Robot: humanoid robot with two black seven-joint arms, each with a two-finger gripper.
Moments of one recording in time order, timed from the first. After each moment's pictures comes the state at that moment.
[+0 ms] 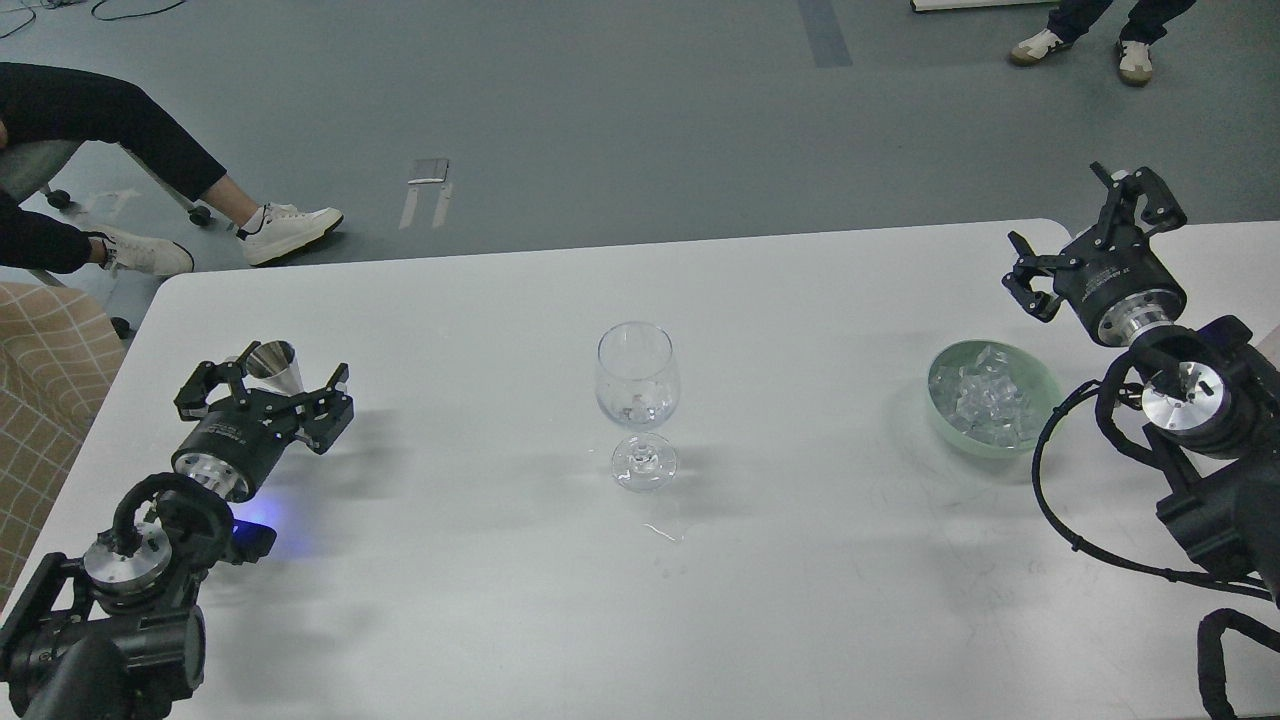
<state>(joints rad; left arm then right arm) -0.31 0.21 -1.69 -0.69 -0.12 -0.38 0.40 0.55 -0.24 1.35 0.67 -0.38 0.25 0.07</state>
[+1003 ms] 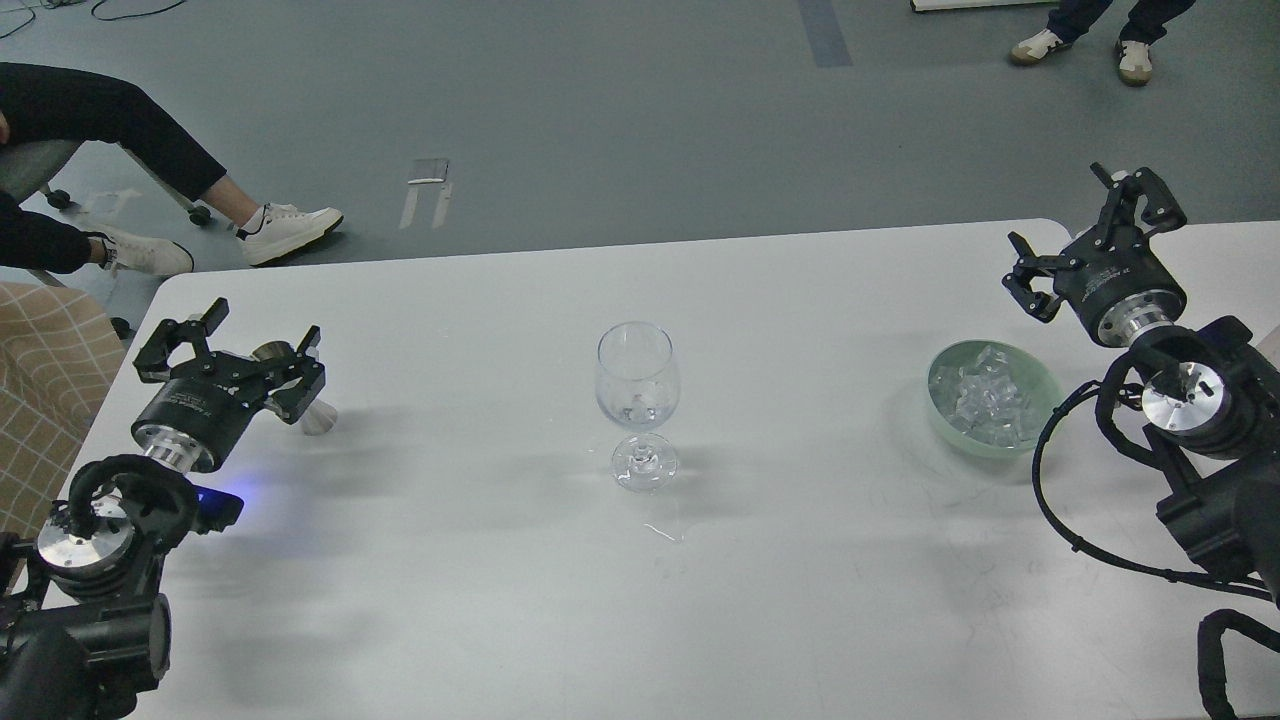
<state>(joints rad) -0.28 0.25 -1.70 -0.85 -0.12 -0.37 0.41 0.55 -0.24 1.35 0.67 -0.38 0.25 0.07</state>
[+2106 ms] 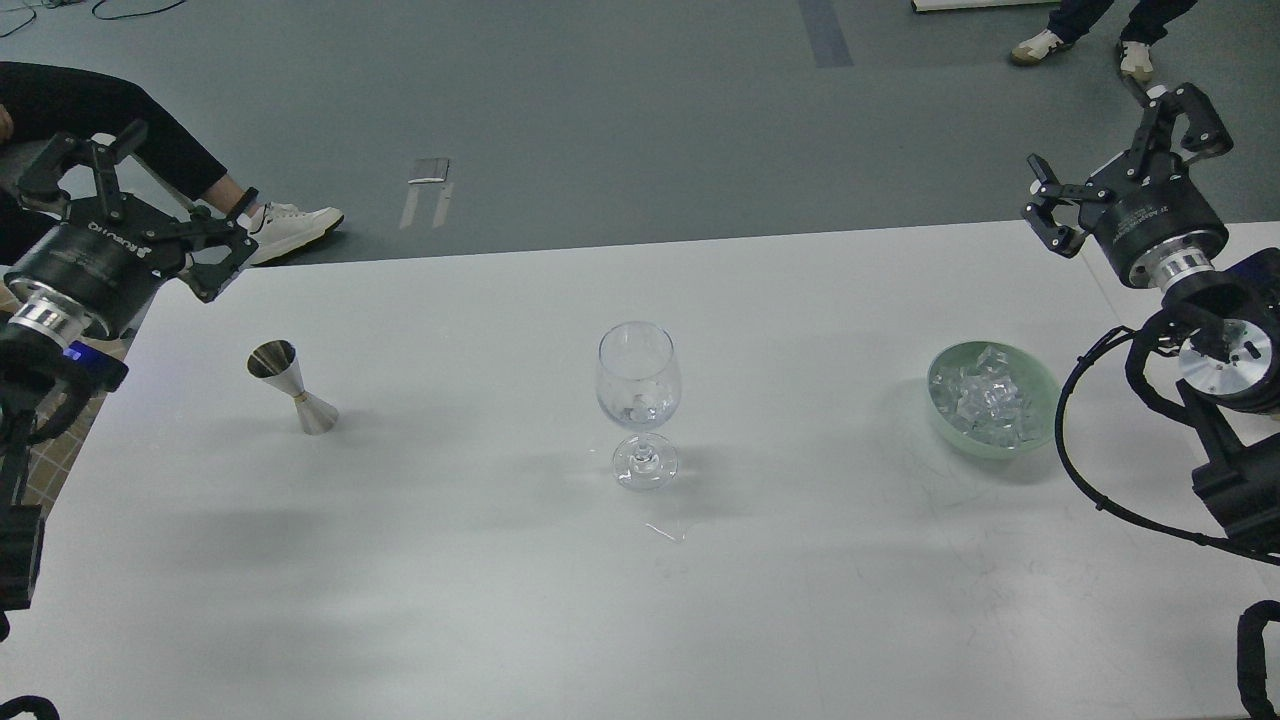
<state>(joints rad) -0.42 0.47 -1.65 -1.09 -0.03 -0.27 0.43 0.55 -0.31 1.37 0.86 -0.37 0.26 0.07</state>
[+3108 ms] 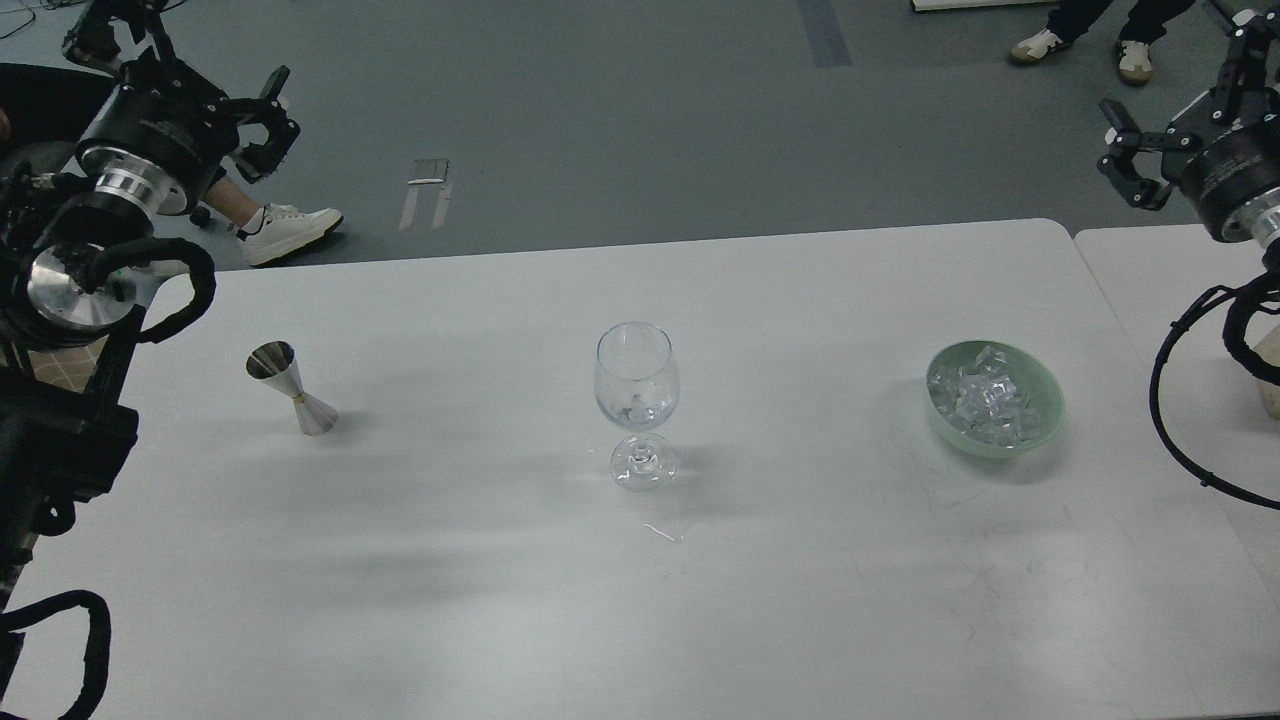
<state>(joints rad) -0.69 0.42 -1.33 -1.02 0.25 -0.13 0.06 0.55 -0.53 1.31 0.97 -0.39 0.26 0.06</state>
